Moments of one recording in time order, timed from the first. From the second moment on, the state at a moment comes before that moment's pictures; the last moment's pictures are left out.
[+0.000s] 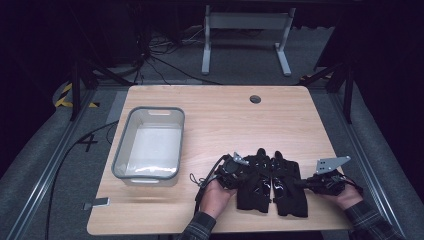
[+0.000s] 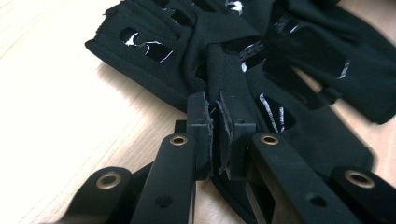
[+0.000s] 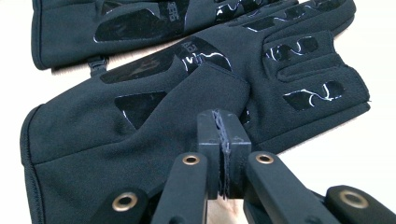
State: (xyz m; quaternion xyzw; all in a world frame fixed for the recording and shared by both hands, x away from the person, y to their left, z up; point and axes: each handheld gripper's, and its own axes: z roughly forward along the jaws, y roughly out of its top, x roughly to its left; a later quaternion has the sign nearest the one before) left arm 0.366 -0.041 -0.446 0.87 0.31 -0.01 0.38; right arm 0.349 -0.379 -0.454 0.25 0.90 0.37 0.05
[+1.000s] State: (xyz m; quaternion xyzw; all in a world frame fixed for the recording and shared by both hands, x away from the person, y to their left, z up) left arm 0.378 -0.037 -0.407 0.85 0.29 -0.01 0.43; right arm 0.375 -0.335 -0.455 0.22 0.90 0.37 0.04
